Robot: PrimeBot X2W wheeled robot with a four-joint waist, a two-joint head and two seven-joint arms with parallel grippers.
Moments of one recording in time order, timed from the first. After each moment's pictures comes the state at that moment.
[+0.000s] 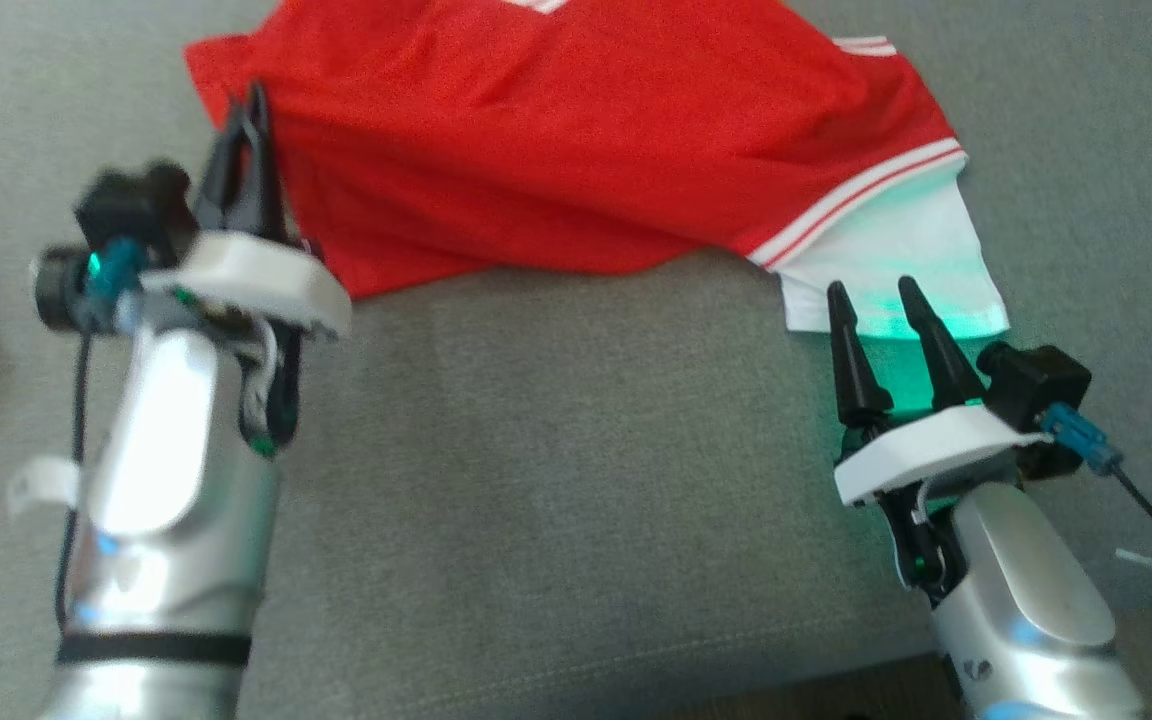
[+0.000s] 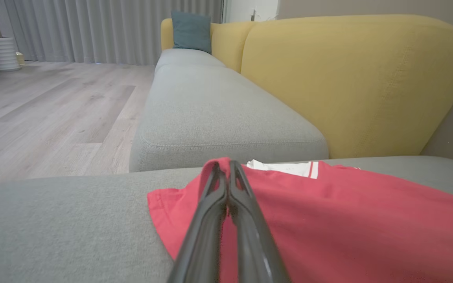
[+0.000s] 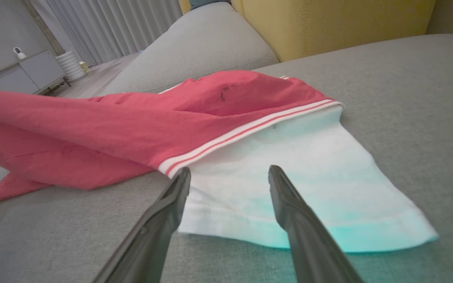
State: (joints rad) left arm -0.60 0.06 -0.15 0.50 -0.16 0.02 -0.26; right arm -0.37 -0.05 0.18 0.57 0.31 0.13 -0.25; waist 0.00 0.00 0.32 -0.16
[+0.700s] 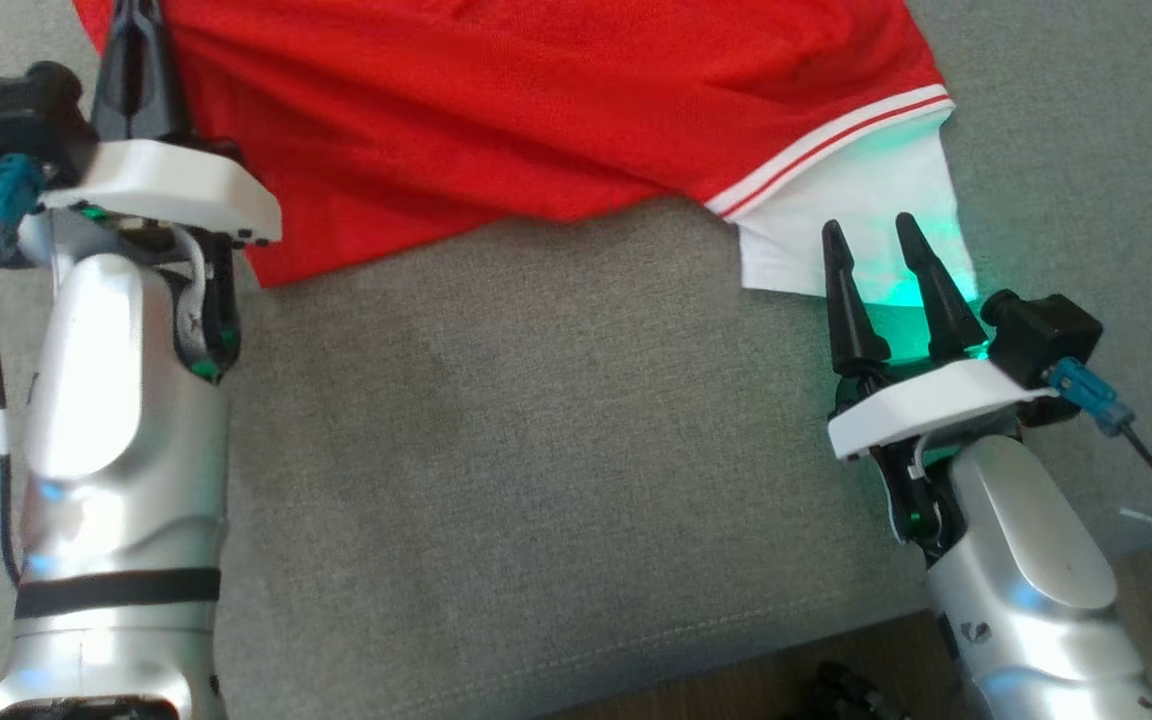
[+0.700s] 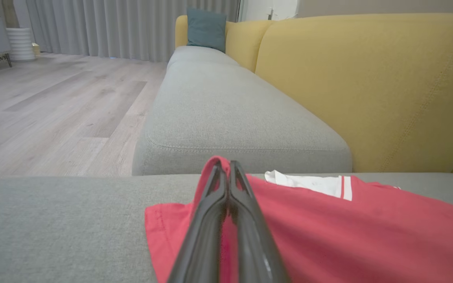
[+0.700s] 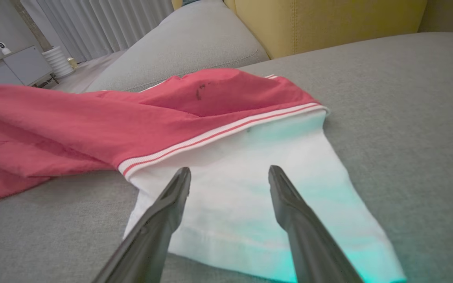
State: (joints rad) left arm -0.72 0.06 -0.03 0.54 -0.11 0.04 -0.26; right arm -0.43 -0.05 0.19 0.52 0.32 0.13 -0.25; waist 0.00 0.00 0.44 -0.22
